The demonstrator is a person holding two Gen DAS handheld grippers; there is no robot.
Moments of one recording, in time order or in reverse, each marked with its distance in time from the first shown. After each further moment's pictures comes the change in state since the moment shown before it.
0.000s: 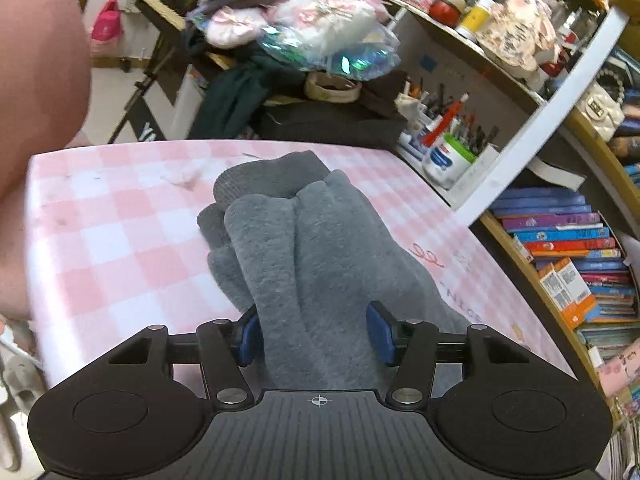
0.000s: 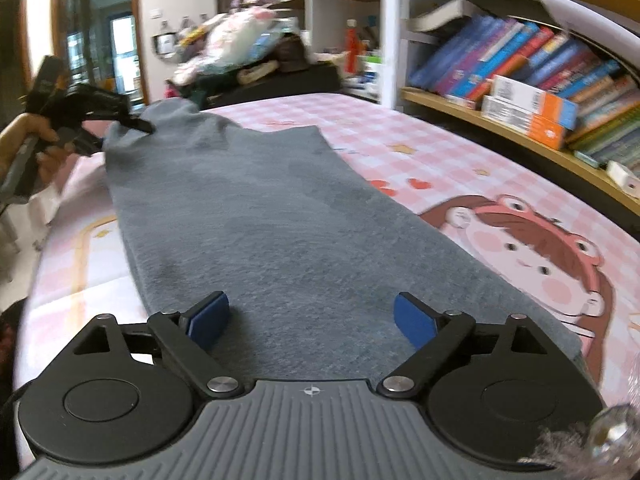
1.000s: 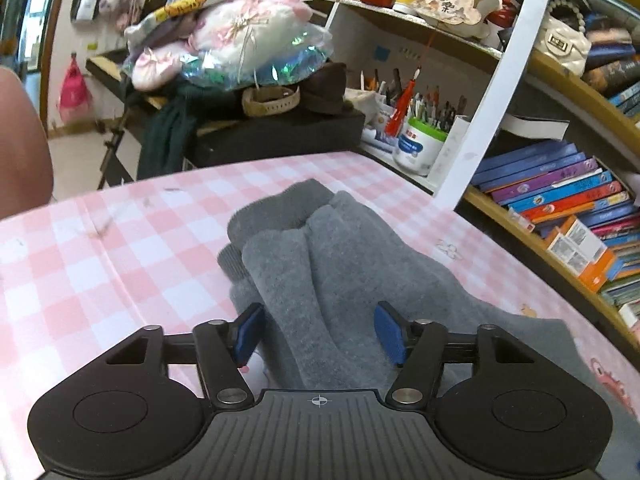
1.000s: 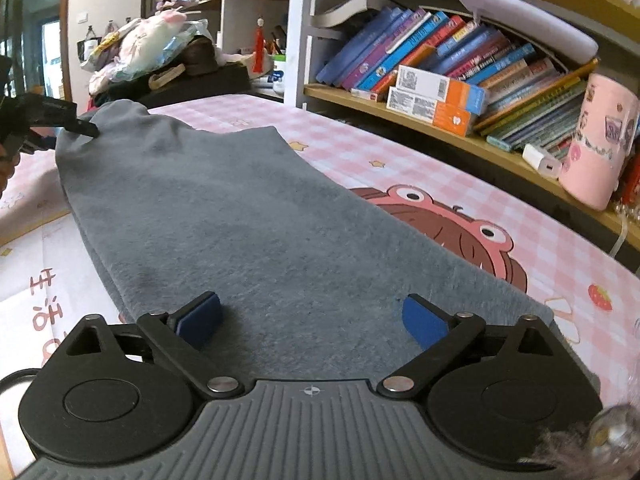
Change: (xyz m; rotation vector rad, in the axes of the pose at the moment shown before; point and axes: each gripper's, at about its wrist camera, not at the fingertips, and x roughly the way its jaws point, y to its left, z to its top) left arm 0.031 -0.061 -0.008 0.209 -0.066 0.072; right arm 0.001 -0.041 0.002 0.063 0.004 -0.202
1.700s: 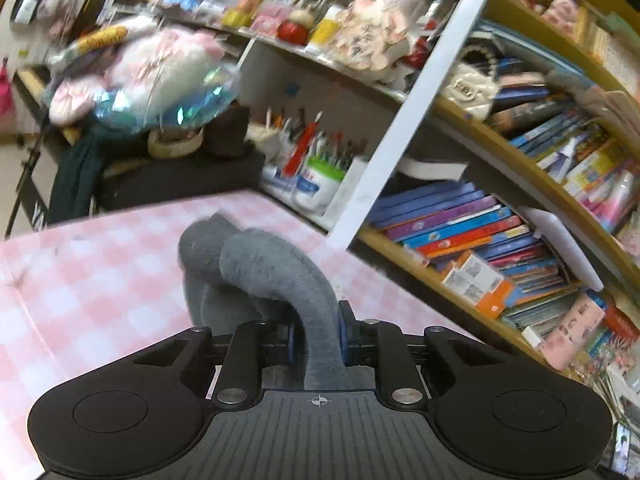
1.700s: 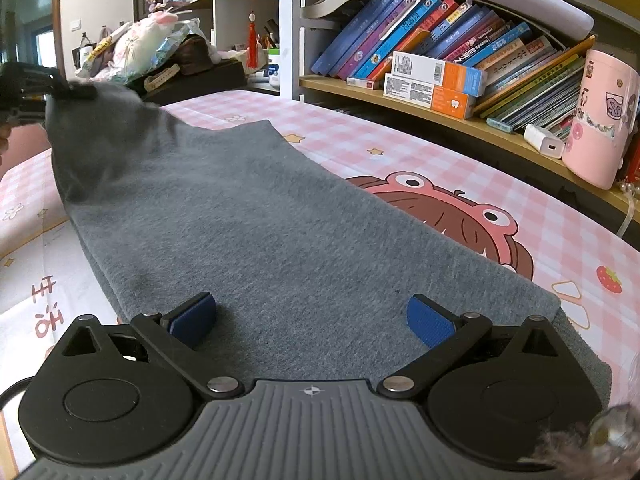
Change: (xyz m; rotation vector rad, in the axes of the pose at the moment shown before) left arm -0.024 -0.011 0.016 -0.008 -0.078 -0.293; right arm 0.003 -0.005 -0.001 0.044 0.021 0.023
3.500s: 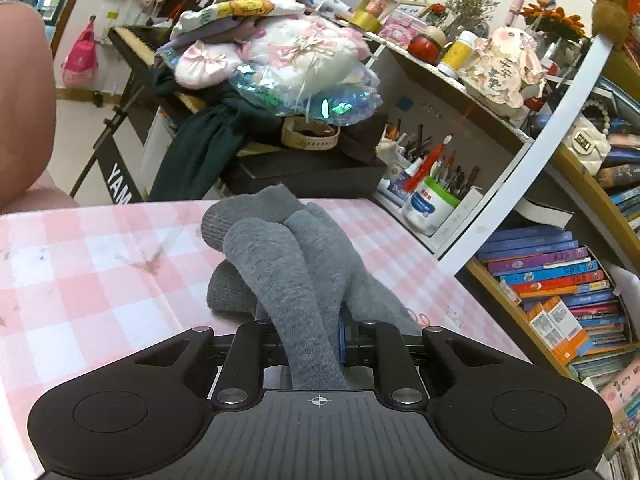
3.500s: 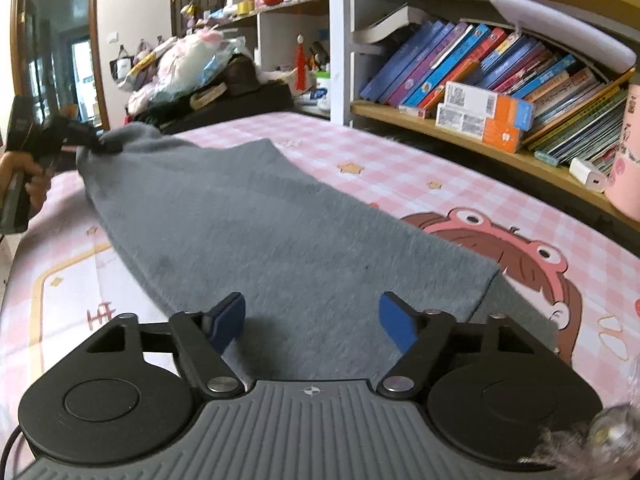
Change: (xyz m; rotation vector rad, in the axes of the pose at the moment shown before) left arm 0.001 0.099 0.008 -0.173 -0.043 0.149; right arm -0.003 0.034 0.013 -0.037 -0.052 0.109
